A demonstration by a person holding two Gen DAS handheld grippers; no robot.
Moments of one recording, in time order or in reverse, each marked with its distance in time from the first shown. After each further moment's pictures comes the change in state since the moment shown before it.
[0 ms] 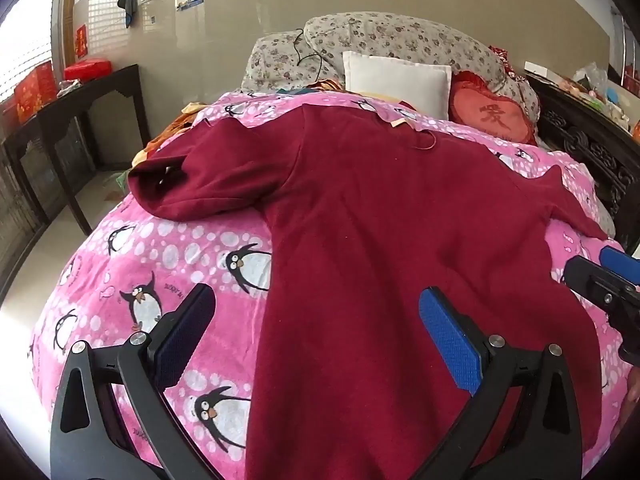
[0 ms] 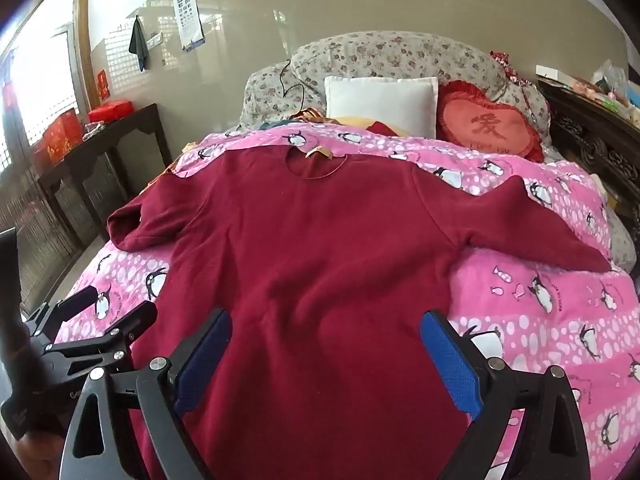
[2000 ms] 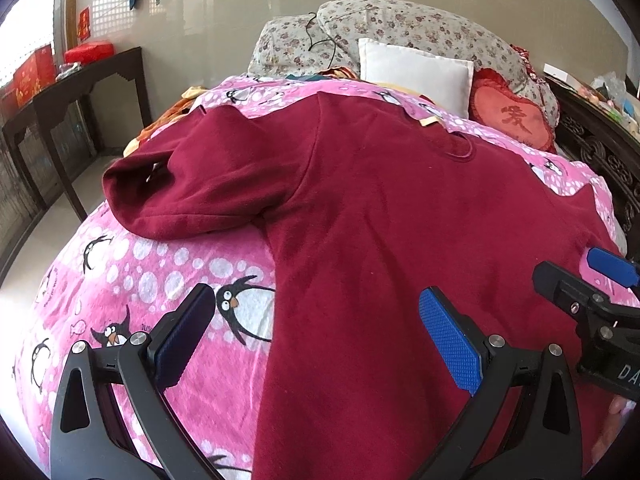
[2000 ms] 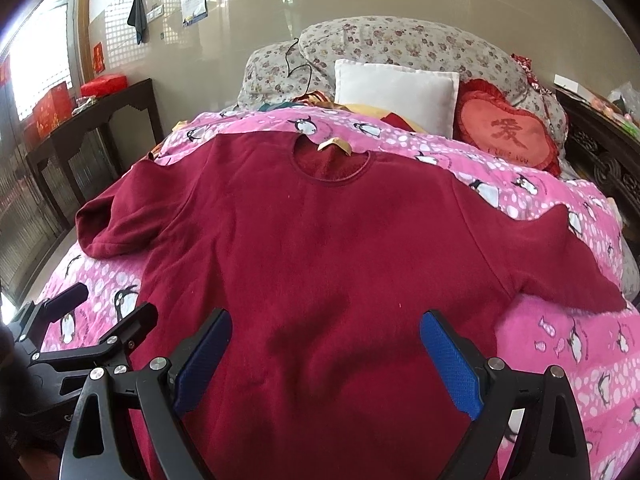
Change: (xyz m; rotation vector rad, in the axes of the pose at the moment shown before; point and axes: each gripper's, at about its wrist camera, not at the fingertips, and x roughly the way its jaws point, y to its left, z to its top) left arm 0.065 0.021 0.027 -0.056 0.049 0.006; right arm 0.078 0.027 0.038 -0.075 0.047 -0.048
